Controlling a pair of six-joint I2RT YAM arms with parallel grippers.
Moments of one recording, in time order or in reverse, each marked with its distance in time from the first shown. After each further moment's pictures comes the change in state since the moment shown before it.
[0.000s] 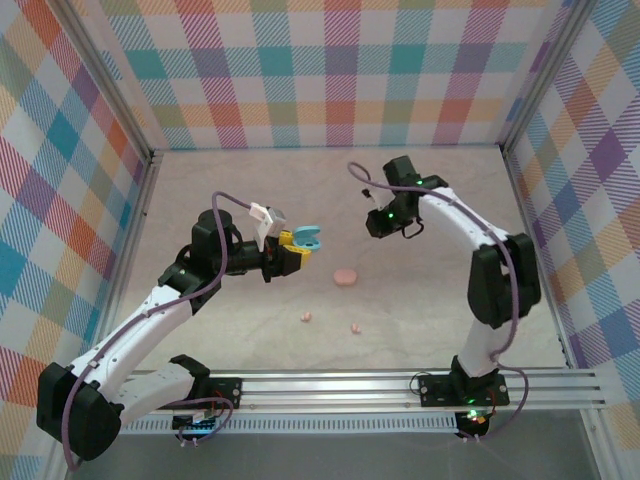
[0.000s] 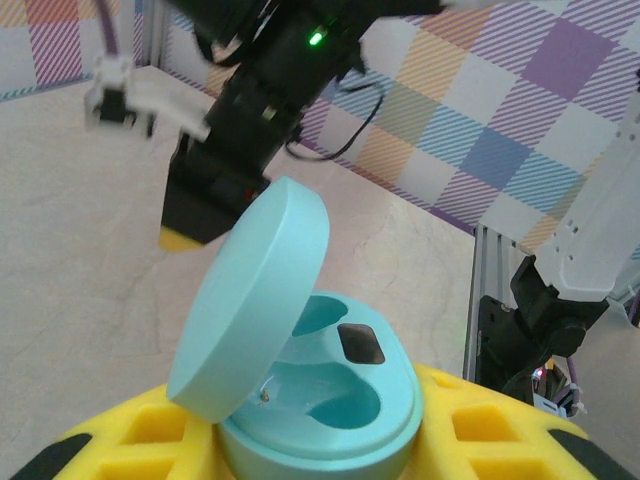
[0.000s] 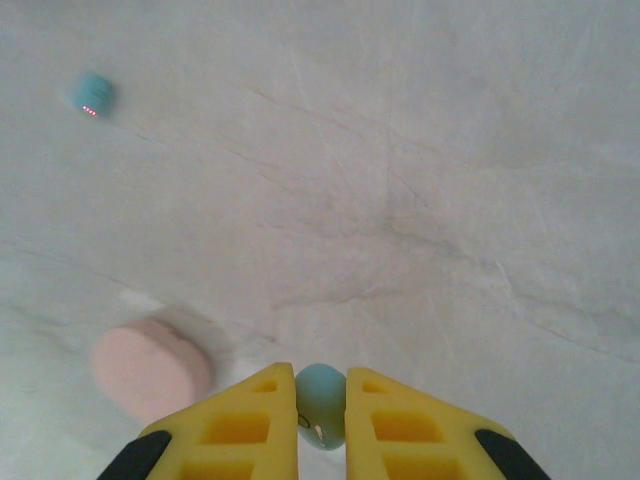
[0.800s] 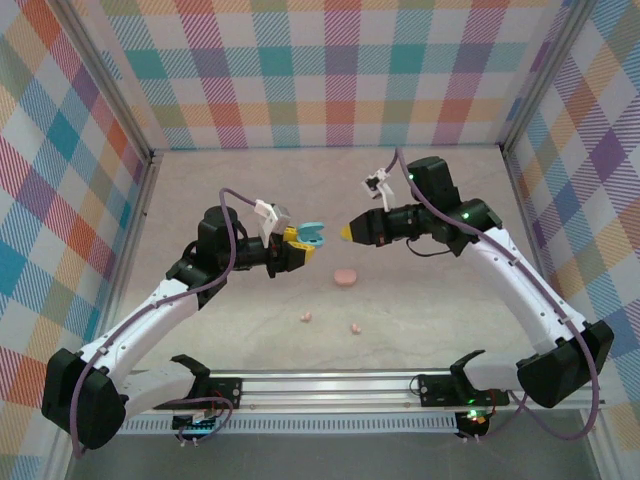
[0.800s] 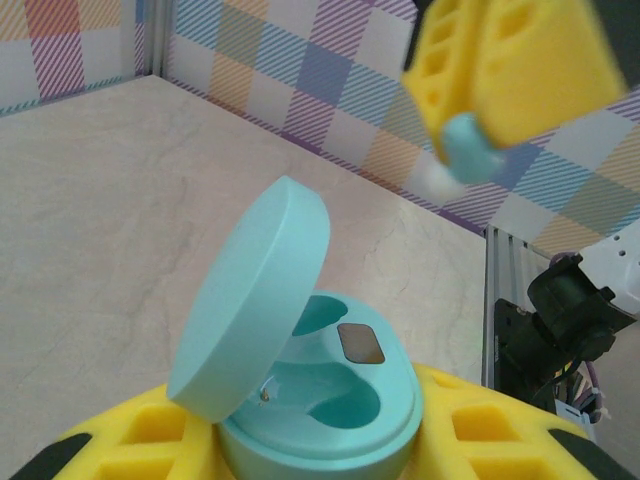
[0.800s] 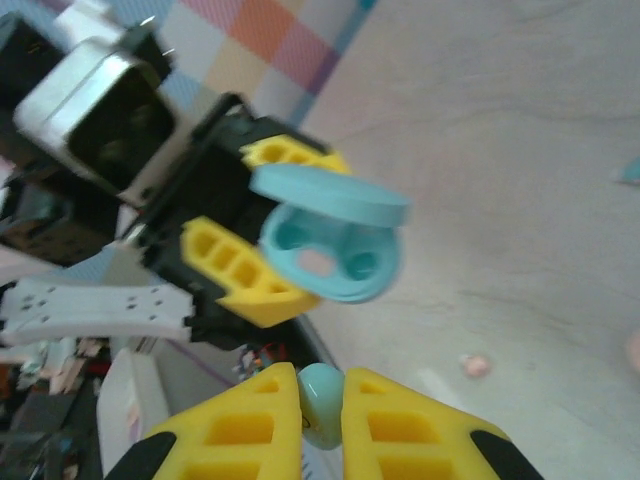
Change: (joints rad) left arm 0.000 0.066 -0.001 0.082 0.004 0.019; right arm 0.156 -0.465 -0.085 0.080 -0.534 0.456
